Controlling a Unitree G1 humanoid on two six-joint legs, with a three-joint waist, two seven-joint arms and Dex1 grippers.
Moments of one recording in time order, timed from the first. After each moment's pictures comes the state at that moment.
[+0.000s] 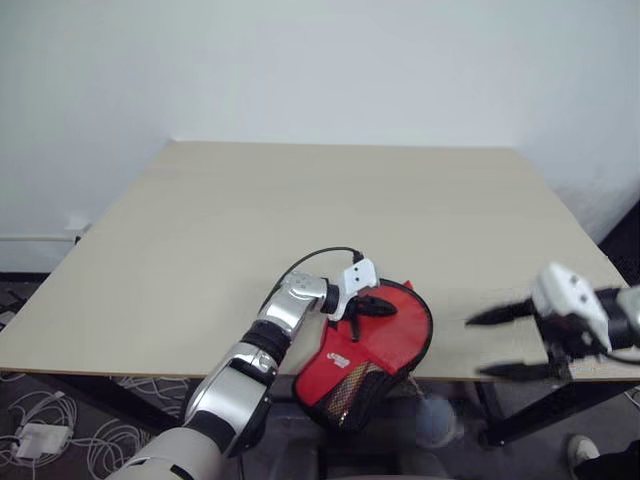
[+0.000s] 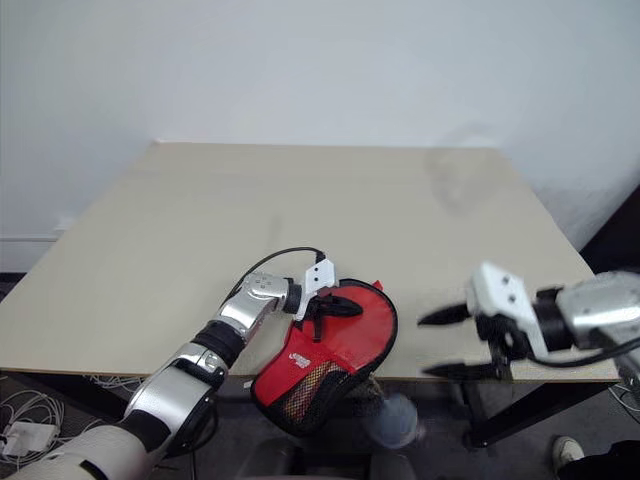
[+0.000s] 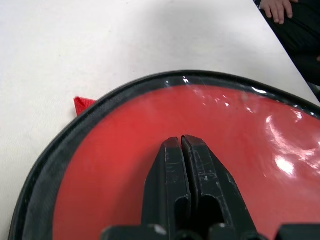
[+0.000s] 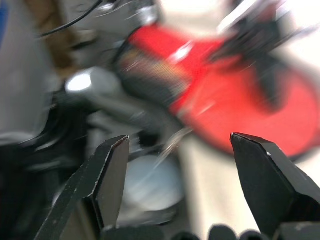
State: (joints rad) left arm -0.74 0.10 -0.34 0.85 0.00 -0.05 -1.13; right arm -0.14 -1.12 -0.14 -0.46 0.60 0.60 1.28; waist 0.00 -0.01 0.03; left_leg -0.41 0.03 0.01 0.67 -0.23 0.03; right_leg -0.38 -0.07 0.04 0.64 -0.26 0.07
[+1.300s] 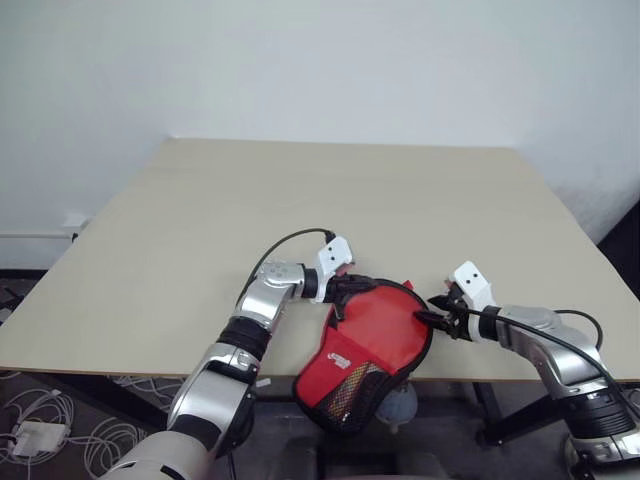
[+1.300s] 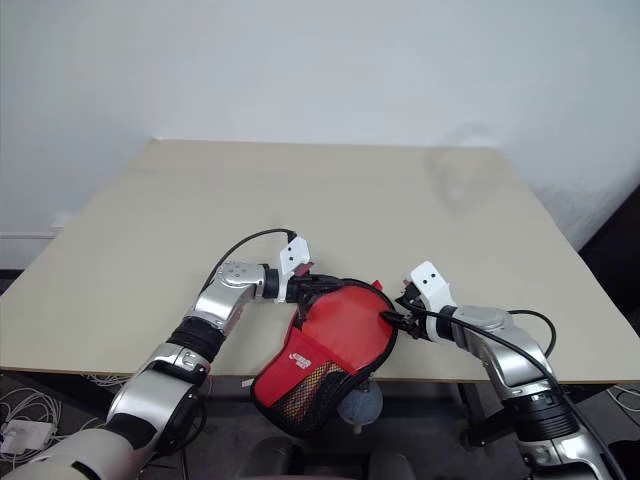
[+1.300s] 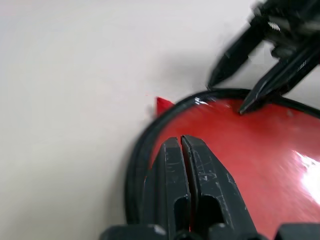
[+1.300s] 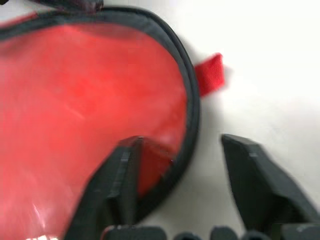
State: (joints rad) left arm -0.69 0.21 -0.21 0.67 -0.06 0.06 -1.08; right arm -0.25 -0.53 0.14 -0.11 0.29 0.77 0.65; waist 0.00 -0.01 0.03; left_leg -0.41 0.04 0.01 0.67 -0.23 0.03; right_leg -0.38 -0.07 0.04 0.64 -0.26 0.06
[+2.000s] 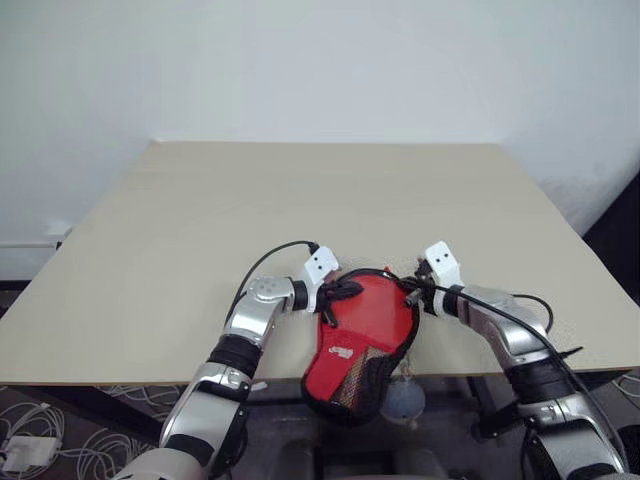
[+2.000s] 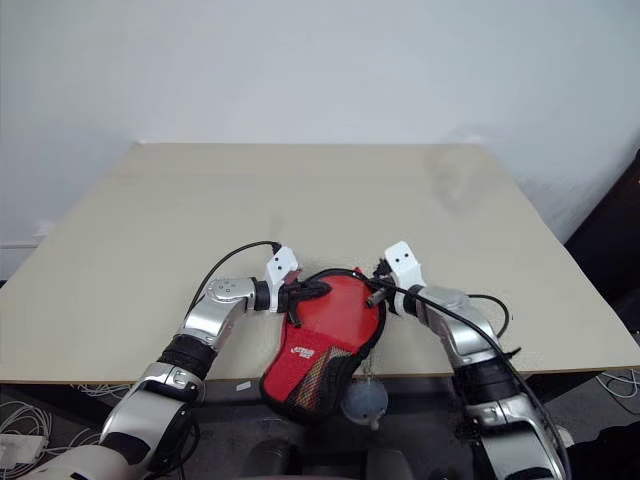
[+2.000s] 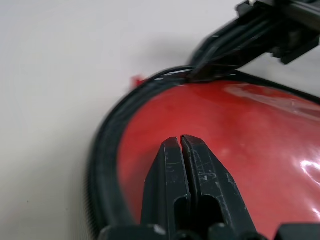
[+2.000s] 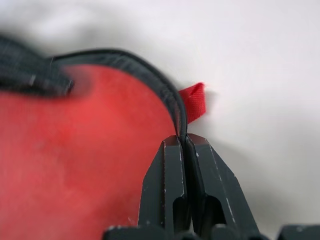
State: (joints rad) left arm -0.59 0.22 -0.18 0.61 -0.06 0.10 -0.98; right arm -0.46 -0.33 0.17 0.17 0.17 0.63 0.54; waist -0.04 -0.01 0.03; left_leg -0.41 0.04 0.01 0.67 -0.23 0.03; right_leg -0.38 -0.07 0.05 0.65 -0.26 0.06
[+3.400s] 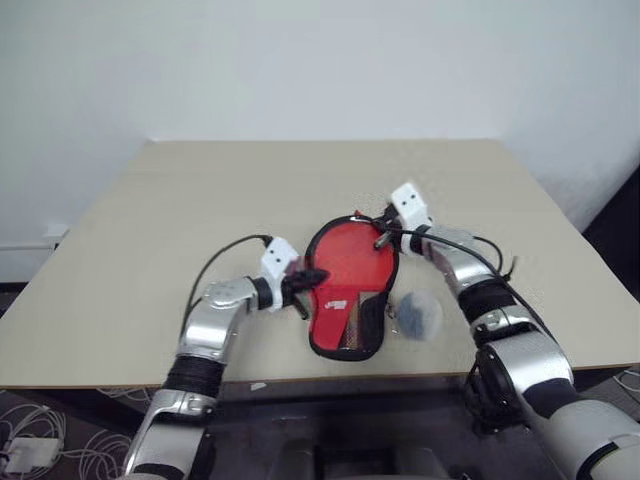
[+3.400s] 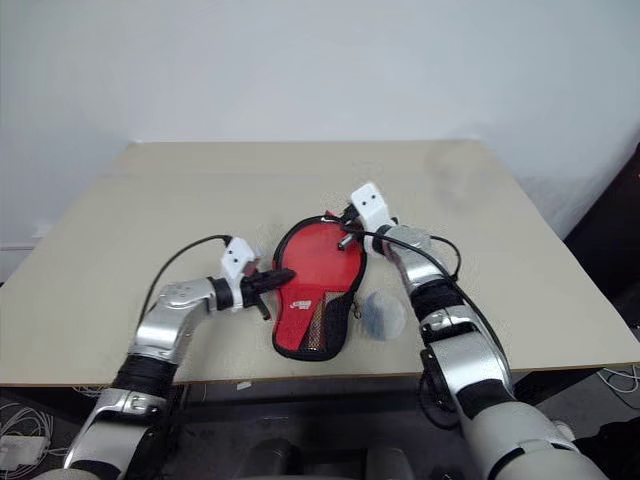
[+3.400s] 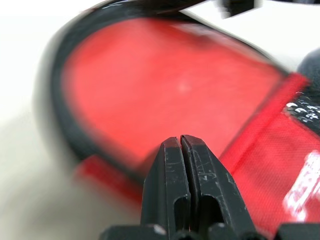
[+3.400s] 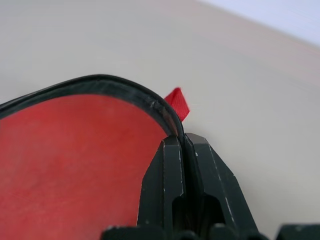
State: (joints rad) left arm -0.40 0.40 -0.02 0.22 -0.19 0.30 -0.87; right arm -0.85 -0.22 0.09 0.67 0.05 0.28 0.63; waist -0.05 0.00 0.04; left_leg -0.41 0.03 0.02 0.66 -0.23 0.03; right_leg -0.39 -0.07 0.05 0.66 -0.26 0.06
